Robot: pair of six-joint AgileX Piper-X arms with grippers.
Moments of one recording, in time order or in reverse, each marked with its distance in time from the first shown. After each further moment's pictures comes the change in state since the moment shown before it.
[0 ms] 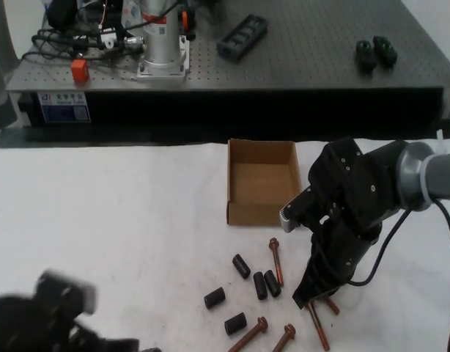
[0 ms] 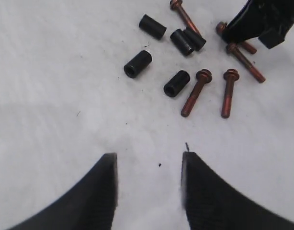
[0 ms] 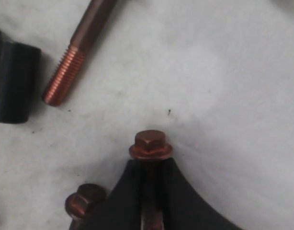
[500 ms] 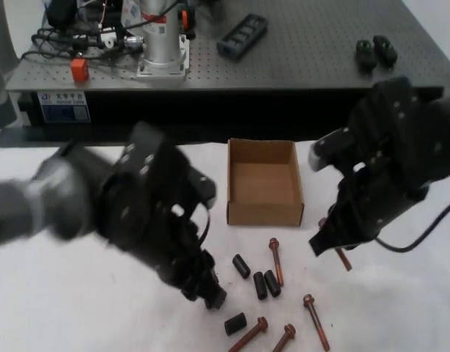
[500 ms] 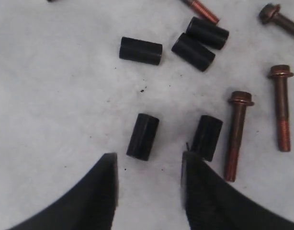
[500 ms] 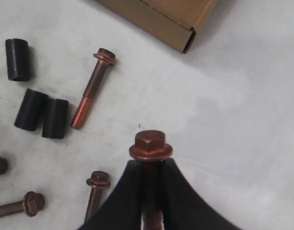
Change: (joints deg) left arm 0.0 42.7 -38.3 17.6 1.7 23.7; right arm -4.2 -15.9 0.0 4.2 -4.2 4.8
